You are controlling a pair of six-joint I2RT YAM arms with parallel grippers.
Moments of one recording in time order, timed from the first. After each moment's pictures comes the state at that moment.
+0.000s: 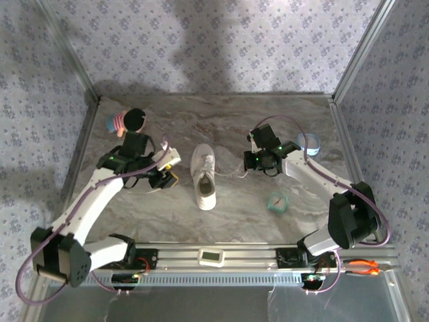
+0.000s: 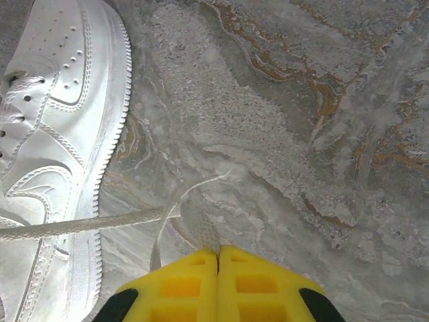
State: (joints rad) left arm -0.34 1.19 0.97 -0.81 0.43 0.64; right arm 0.50 1.47 1.07 -0.62 -0.09 0.36
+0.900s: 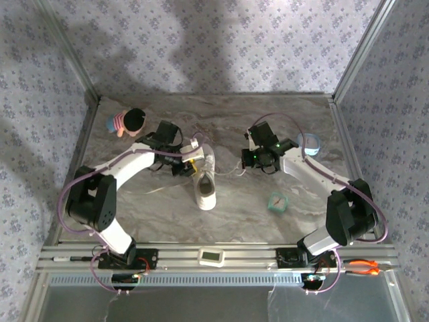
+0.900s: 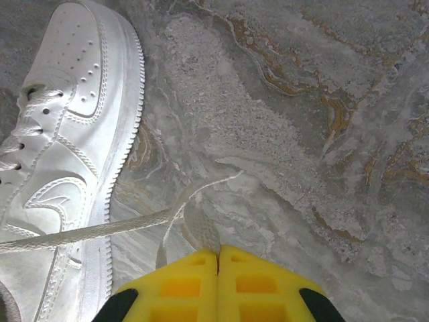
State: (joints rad) left arm -0.44 1.65 1.12 -0.58 0.48 0.82; right arm 0.51 1.50 1.12 -0.62 -0.09 0.35
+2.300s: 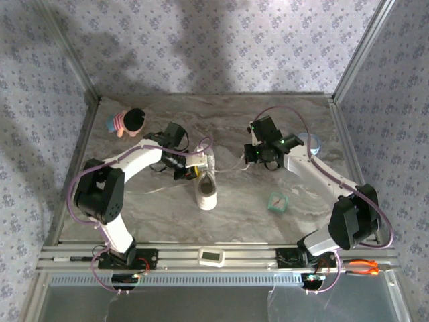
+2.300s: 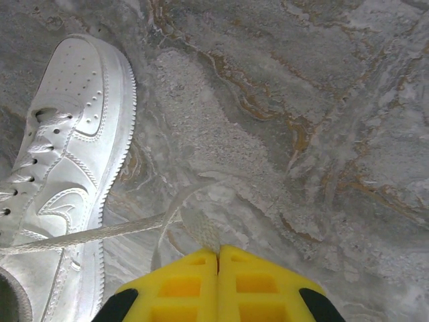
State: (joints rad) left arm -0.47 1.72 1.19 -0.77 0.53 0.95; right arm 0.50 1.46 1.19 -0.71 -0.01 0.32
